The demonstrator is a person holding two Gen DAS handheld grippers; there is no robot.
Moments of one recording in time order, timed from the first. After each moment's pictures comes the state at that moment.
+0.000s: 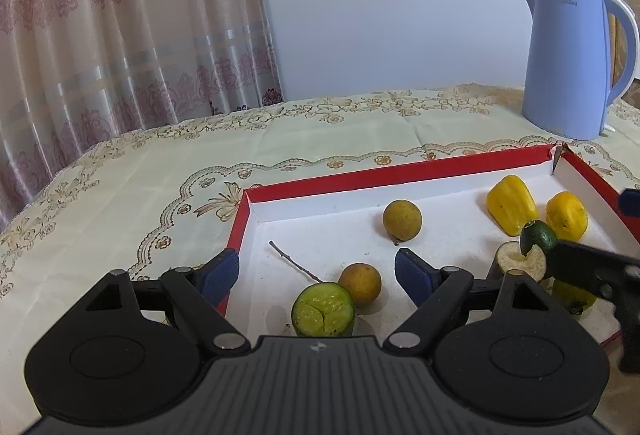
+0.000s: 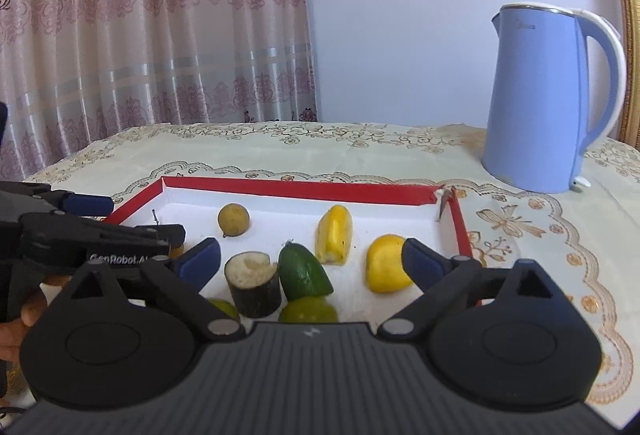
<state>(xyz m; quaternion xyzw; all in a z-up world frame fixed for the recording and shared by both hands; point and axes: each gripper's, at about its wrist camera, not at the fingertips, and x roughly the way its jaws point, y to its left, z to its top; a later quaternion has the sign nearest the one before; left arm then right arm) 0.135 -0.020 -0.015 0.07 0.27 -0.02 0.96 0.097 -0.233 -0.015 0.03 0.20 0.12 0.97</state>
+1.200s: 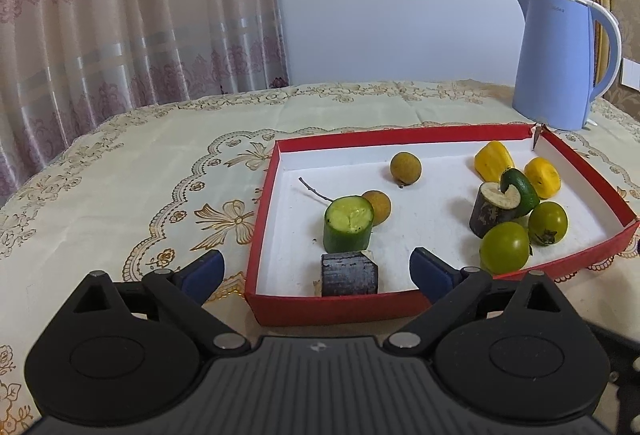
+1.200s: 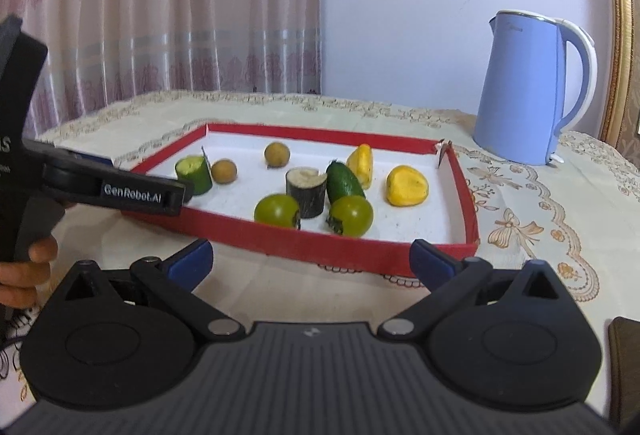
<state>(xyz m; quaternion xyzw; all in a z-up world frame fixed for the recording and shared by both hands) 0.070 0.006 -0.019 0.05 0.28 -0.02 0.96 0.010 -0.207 -0.024 -0.03 0.23 0.11 0.97</state>
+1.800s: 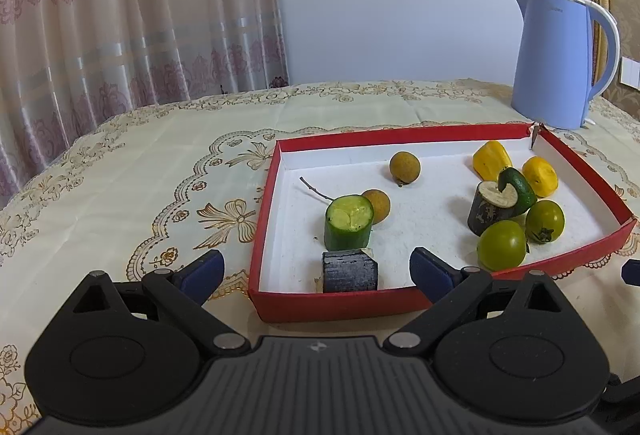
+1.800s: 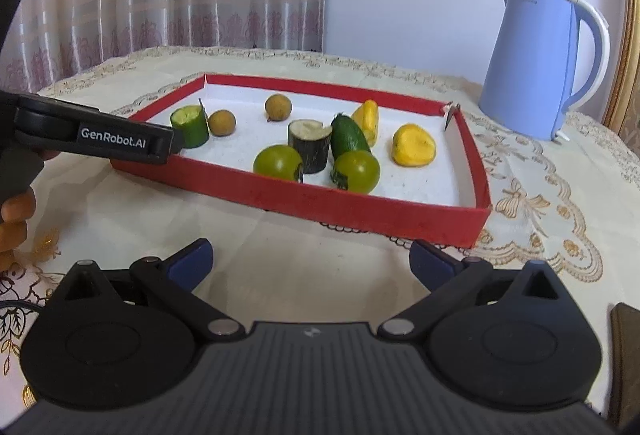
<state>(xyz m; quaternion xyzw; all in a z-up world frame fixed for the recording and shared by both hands) 0.068 0.007 -0.016 0.05 0.28 -0.02 0.96 0.019 -0.204 -0.037 -0.04 0.28 0.11 0.95</state>
